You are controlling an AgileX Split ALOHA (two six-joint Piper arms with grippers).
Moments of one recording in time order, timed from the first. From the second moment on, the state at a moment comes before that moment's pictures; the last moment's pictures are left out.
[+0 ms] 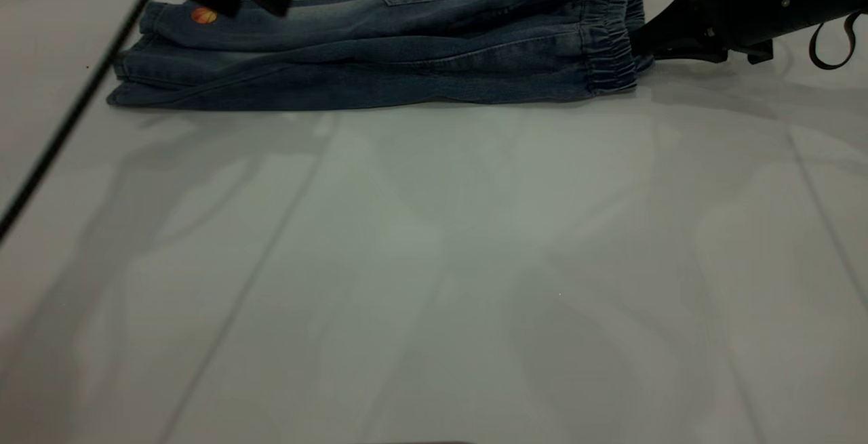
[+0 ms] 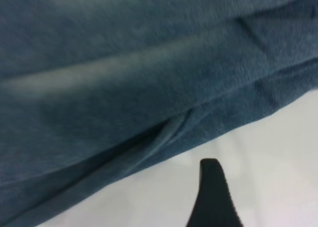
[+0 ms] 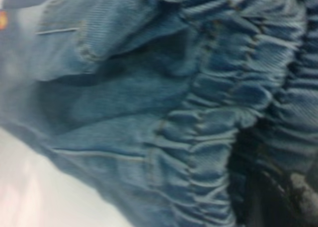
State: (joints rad) left arm -0.20 2.05 -1.32 -0.56 0.41 0.61; right arm -0.11 2.45 -1.41 1.60 0.81 -1.38
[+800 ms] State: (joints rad) left arm -0.40 2.22 -1.37 -0.57 0.07 0.61; right arm -0.21 2.37 -1.53 1.35 0.98 -1.14
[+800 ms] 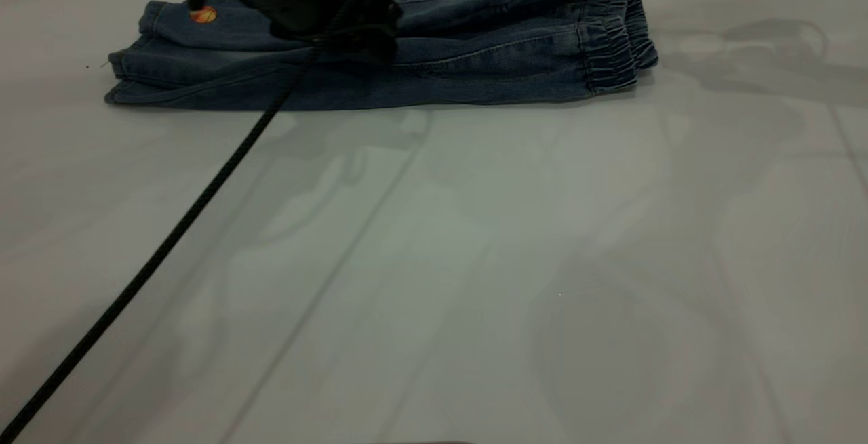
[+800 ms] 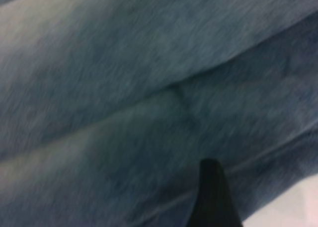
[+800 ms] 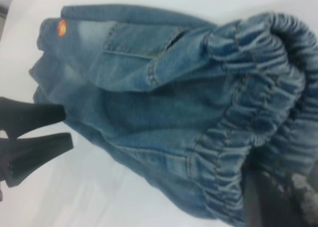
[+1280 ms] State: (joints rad) left arm -0.38 2.24 -1.48 -0.53 0.15 0.62; right arm -0.13 2.43 -1.53 1.30 0.92 -1.07
